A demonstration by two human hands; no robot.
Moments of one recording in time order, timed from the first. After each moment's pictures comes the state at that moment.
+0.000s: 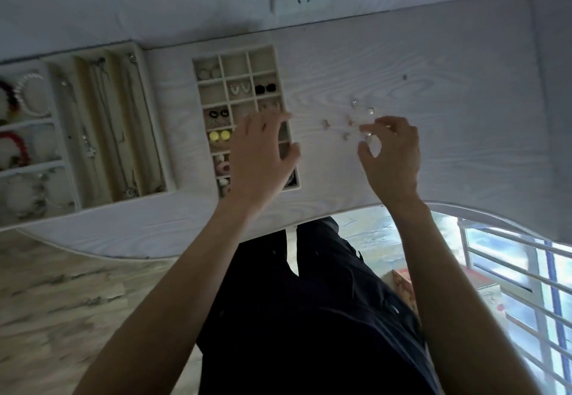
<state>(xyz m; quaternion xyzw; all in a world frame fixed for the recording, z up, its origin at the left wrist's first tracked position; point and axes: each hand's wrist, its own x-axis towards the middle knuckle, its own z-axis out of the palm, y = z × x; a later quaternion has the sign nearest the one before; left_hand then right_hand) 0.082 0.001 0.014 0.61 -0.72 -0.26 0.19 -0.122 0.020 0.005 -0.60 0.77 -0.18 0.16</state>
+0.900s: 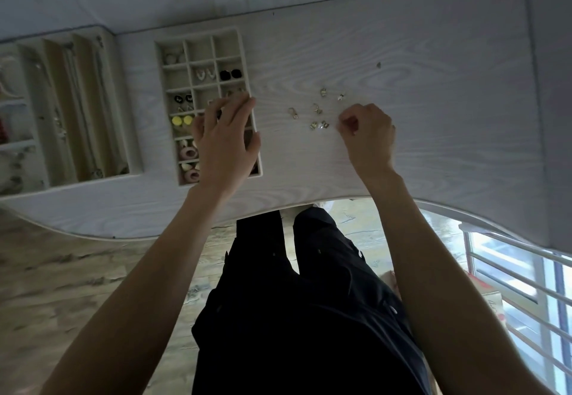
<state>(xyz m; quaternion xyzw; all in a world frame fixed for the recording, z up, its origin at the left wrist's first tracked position) 0.057 0.010 -0.010 0.67 -0.72 -0.13 0.08 -0.170 0.001 -0.024 -0.60 0.75 -0.17 0.23</state>
